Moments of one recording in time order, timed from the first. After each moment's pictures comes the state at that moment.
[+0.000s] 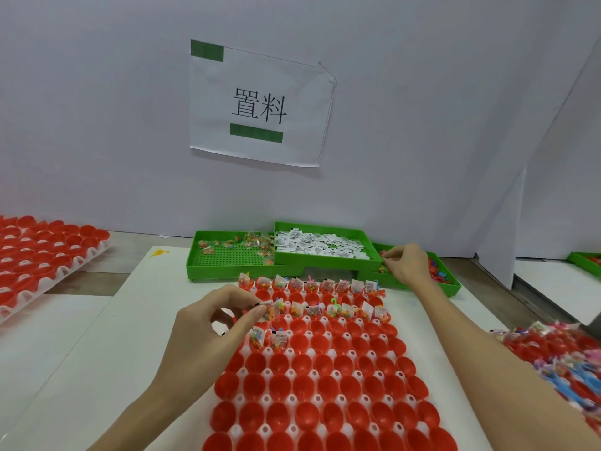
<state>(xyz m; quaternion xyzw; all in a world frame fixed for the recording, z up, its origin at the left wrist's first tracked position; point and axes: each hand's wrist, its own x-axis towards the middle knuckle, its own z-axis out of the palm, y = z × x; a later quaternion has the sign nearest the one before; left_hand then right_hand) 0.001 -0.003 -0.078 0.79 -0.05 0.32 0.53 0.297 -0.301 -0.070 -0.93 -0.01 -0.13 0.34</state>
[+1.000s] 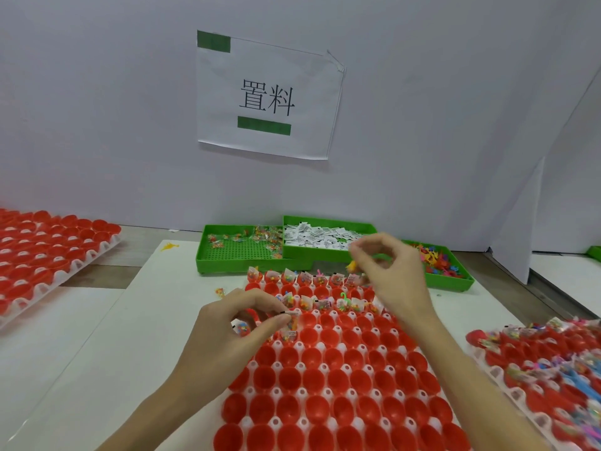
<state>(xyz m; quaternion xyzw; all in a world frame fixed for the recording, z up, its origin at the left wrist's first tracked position) 0.000 -0.009 -0.080 0.79 -0.07 0.27 0.54 0.129 -0.228 -0.028 -0.79 -0.19 -0.14 0.57</state>
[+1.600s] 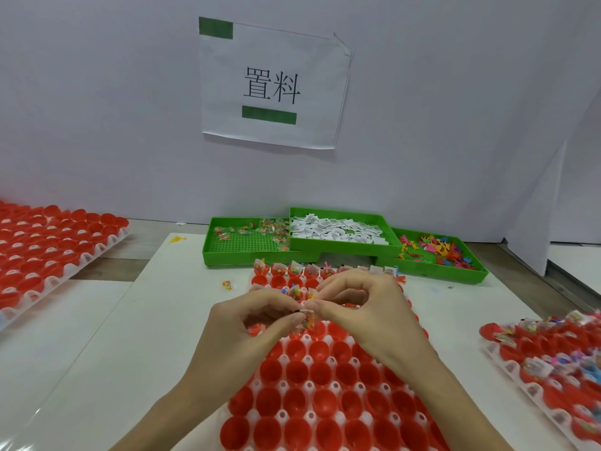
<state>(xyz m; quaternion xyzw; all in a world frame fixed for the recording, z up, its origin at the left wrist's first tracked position) -0.003 -0.018 -0.082 0.77 -0.09 0.25 0.58 0.064 -0.207 -0.037 -0.80 -0.27 -0.01 0.54</state>
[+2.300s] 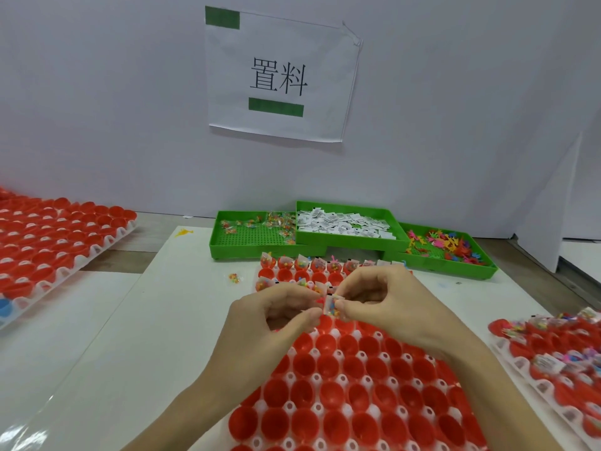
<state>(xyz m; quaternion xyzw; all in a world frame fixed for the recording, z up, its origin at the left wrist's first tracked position) -0.005 -0.031 -0.081 0.78 -0.07 0.21 0.59 0.088 -0.231 -0.032 -0.82 -0.31 0.10 0.48</state>
